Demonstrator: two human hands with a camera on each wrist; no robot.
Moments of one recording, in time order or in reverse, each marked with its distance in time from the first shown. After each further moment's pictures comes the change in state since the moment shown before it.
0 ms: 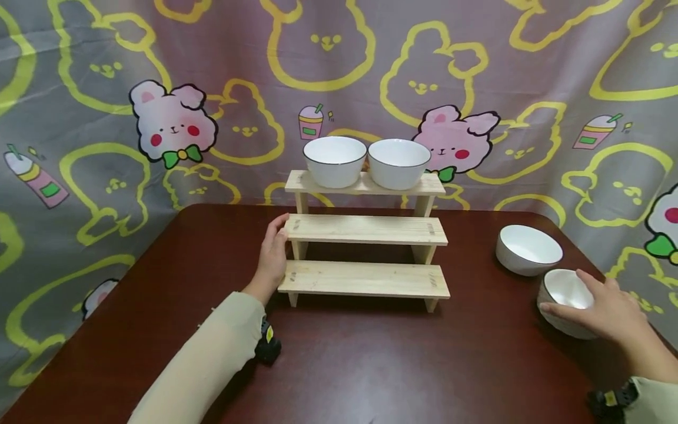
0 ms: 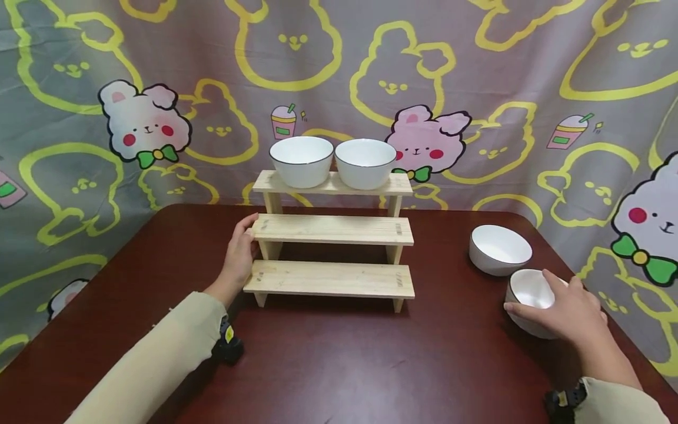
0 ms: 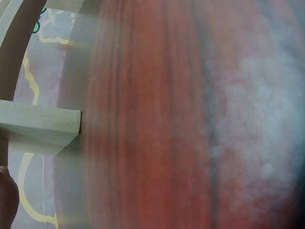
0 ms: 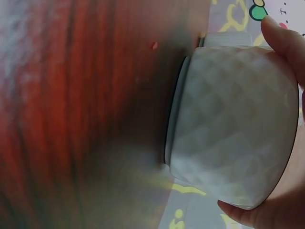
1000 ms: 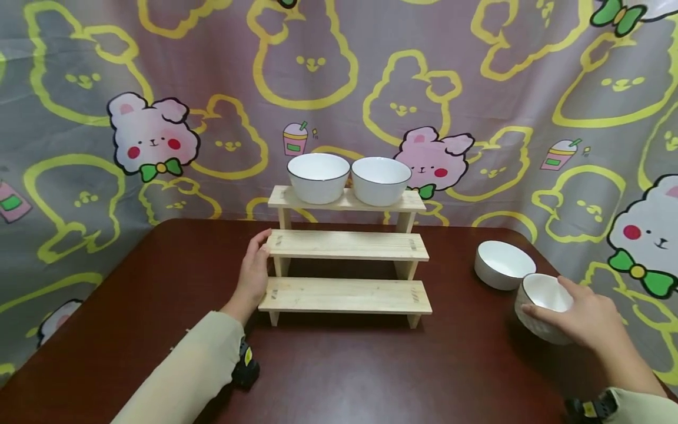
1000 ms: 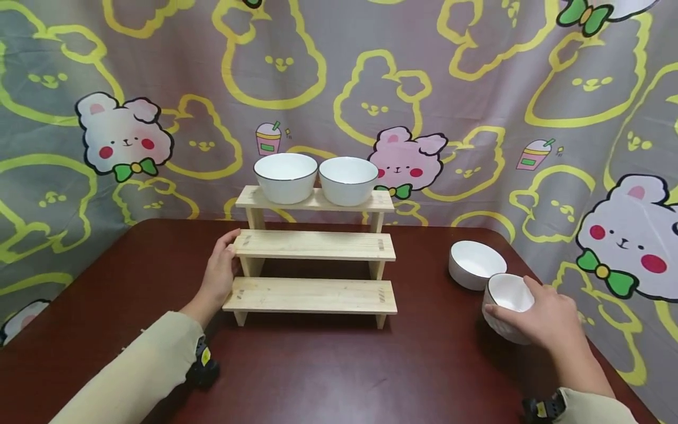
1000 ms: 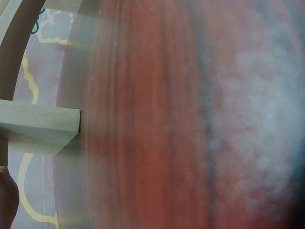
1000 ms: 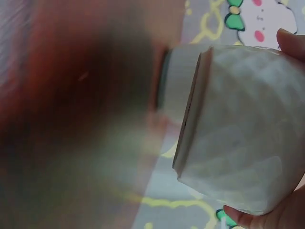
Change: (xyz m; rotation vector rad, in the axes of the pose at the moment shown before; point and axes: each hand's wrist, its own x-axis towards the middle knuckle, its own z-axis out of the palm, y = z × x) left_hand -0.008 0.005 0.000 0.013 -0.013 -0.047; right_hand -0.013 -0.020 -0.028 0.003 0.076 0.020
